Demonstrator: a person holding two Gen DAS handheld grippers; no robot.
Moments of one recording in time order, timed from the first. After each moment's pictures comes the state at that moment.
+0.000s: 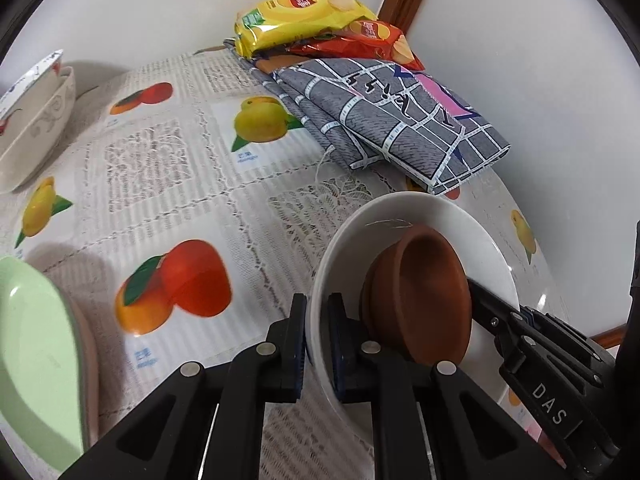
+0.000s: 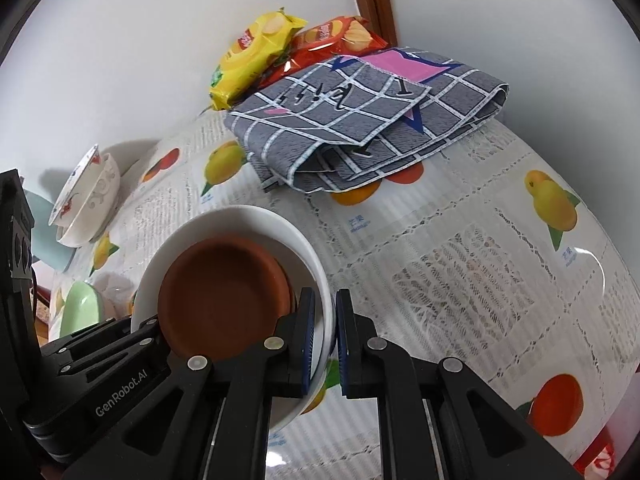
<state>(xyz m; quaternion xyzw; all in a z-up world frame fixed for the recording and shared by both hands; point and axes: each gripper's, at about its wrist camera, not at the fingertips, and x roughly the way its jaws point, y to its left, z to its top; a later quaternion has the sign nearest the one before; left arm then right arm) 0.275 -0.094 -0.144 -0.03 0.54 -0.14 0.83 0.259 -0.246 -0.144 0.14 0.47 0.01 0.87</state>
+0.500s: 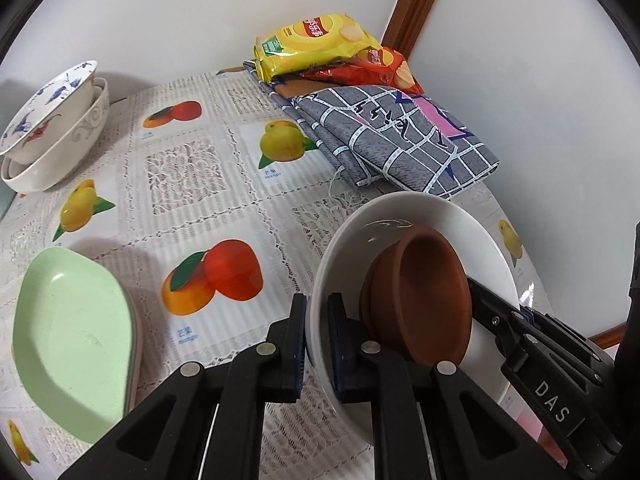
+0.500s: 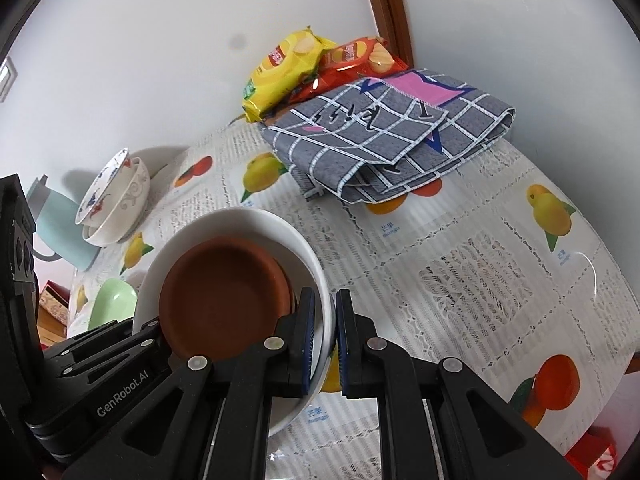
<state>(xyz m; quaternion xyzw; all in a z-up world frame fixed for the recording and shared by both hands) 0.256 -0.075 -0.109 -0.03 0.52 -0.13 0.84 0.239 -0.228 -0.110 0.15 0.46 0.03 0.88</state>
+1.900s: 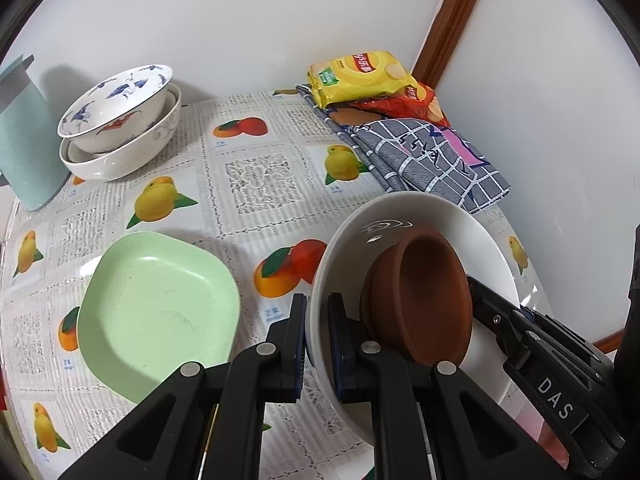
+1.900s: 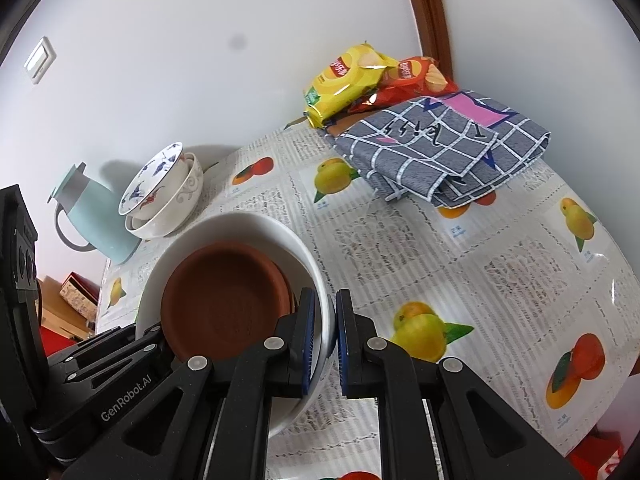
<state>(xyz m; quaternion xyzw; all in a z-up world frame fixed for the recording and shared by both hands) 0.227 -0.005 -0.076 -0.05 0.50 -0.09 0.86 0.220 -0.166 -0.079 0.14 0.44 0.07 0.89</state>
